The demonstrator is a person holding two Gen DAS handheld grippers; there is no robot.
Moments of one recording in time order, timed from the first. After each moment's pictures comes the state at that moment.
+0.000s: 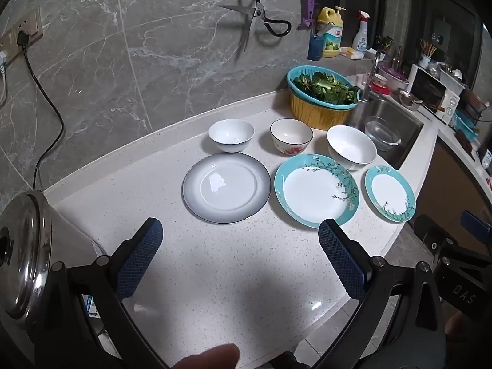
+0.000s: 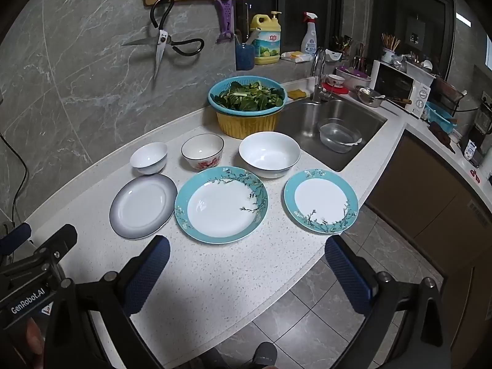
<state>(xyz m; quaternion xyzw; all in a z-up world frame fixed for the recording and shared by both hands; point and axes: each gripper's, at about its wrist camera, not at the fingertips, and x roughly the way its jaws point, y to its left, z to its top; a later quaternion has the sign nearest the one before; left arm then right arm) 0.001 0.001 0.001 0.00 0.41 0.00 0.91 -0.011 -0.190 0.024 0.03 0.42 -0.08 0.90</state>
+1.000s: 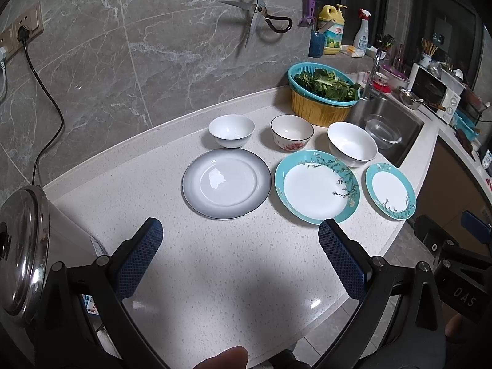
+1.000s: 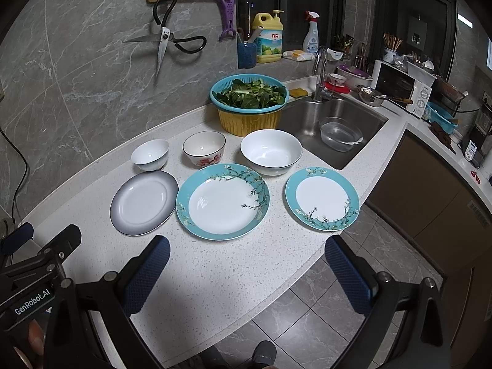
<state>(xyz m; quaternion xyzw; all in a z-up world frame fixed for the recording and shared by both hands) -0.002 0.000 -0.007 0.01 0.41 0.00 0.91 -0.012 -0.187 0.023 0.03 0.42 -0.08 0.90</state>
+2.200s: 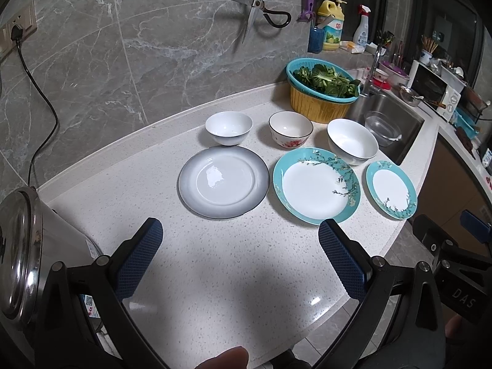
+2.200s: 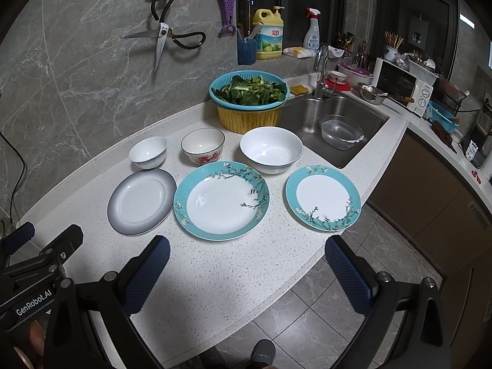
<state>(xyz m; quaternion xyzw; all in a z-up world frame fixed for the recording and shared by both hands) 0.001 -0.008 -0.019 0.01 0.42 0.00 0.91 -0.007 -0.189 0.027 0.03 0.43 -0.08 0.90</state>
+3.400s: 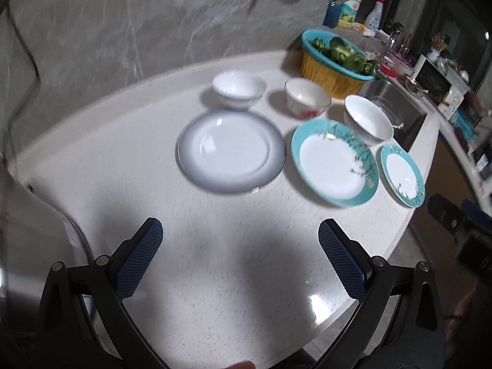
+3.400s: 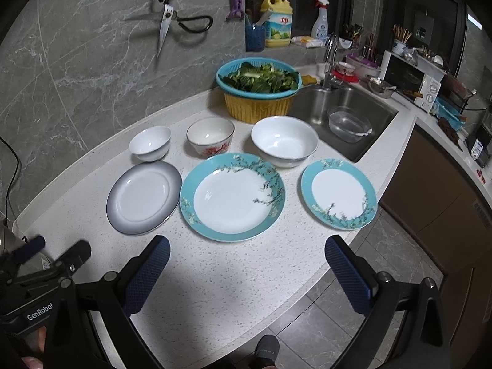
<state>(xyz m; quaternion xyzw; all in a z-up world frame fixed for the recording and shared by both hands) 0.051 0.064 -0.090 -0.06 0.50 -0.04 0.87 0.028 -0.170 -0.004 0.04 0.46 -0.07 0.88</state>
